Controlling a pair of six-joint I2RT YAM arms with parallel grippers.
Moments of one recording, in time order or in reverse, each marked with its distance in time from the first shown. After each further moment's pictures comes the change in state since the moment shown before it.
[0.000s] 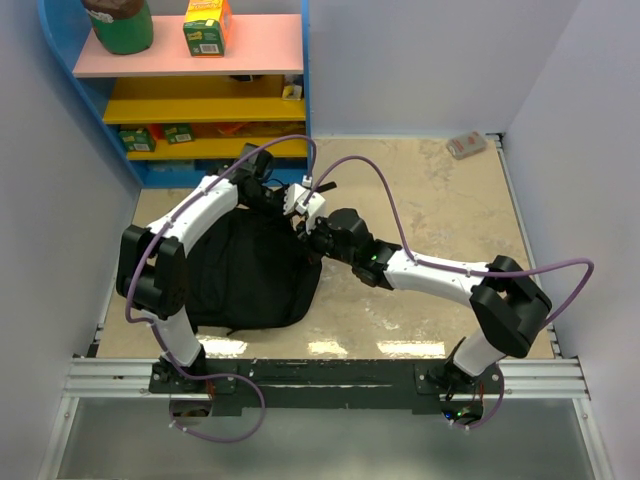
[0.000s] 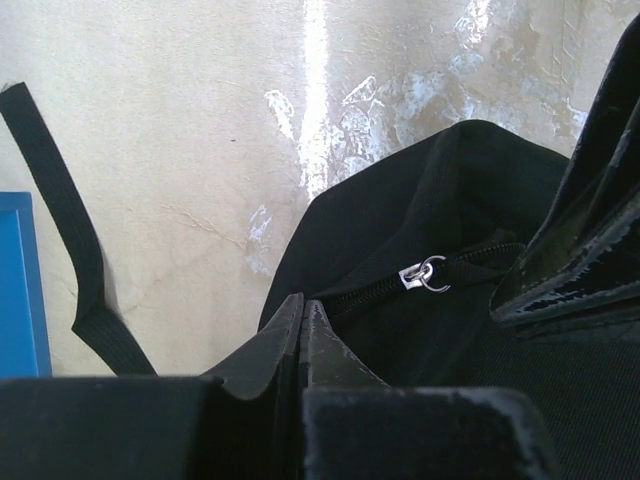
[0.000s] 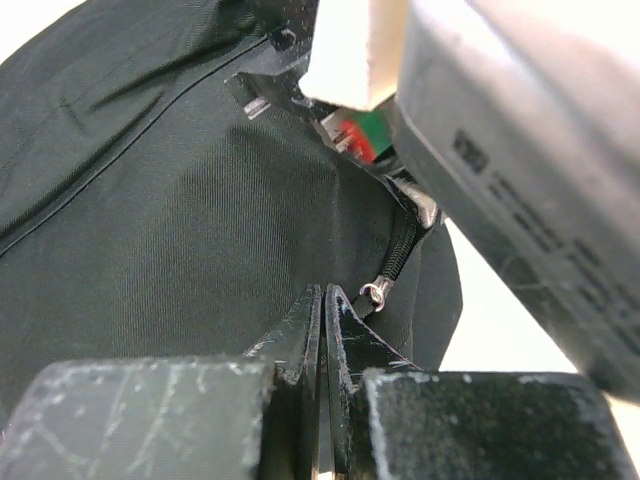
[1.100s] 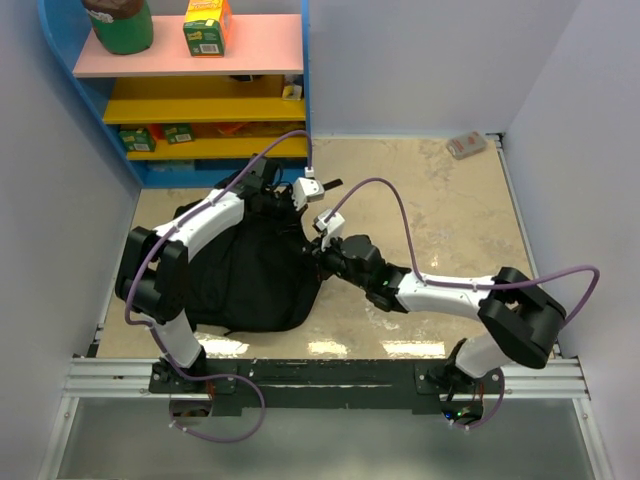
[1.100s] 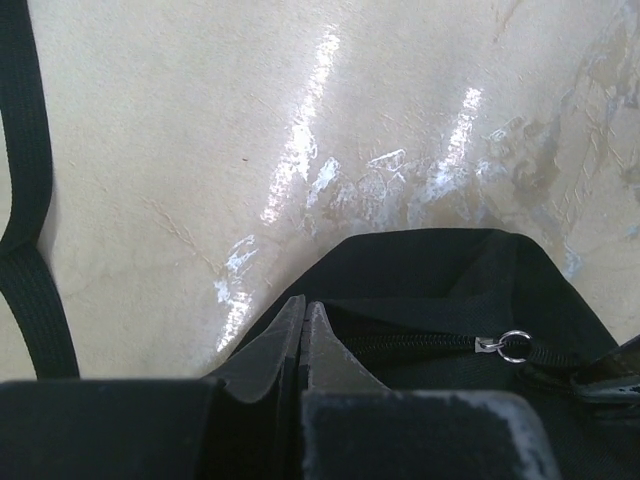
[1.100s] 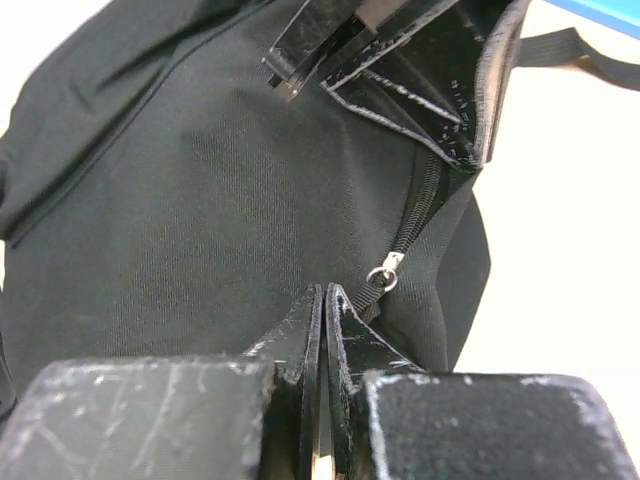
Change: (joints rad) left arm -0.042 -0.026 -0.148 0.325 -0.082 -0.480; right arm 0.059 -0.085 -0.239 0.196 0.099 0.167
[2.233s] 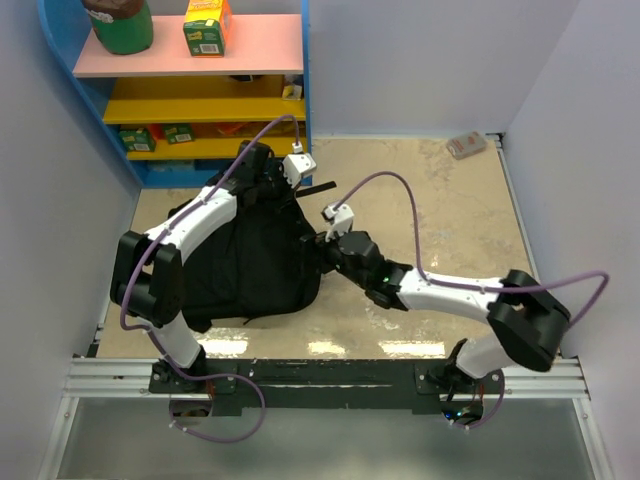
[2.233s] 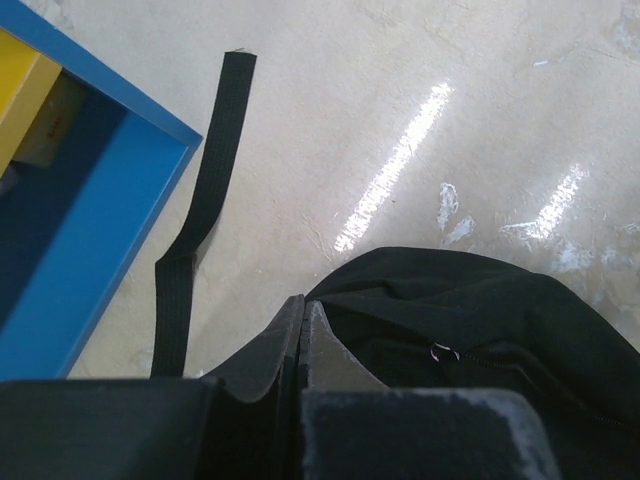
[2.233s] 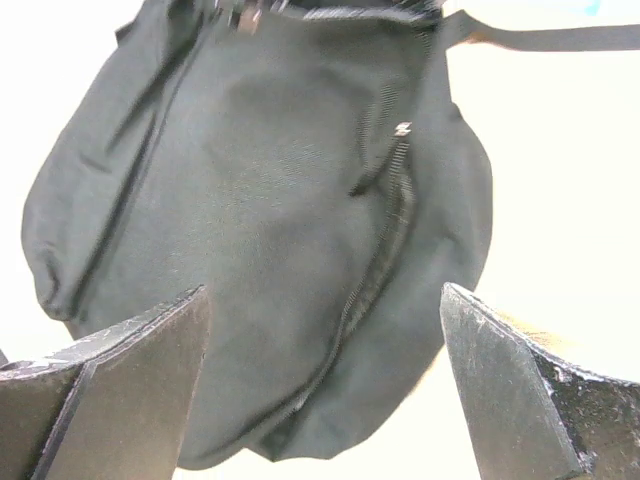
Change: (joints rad) left arm 0.027 -0.033 0.023 0.176 -0.158 -0.140; right arm 0.000 -0.003 0.062 -0.085 0.169 0.161
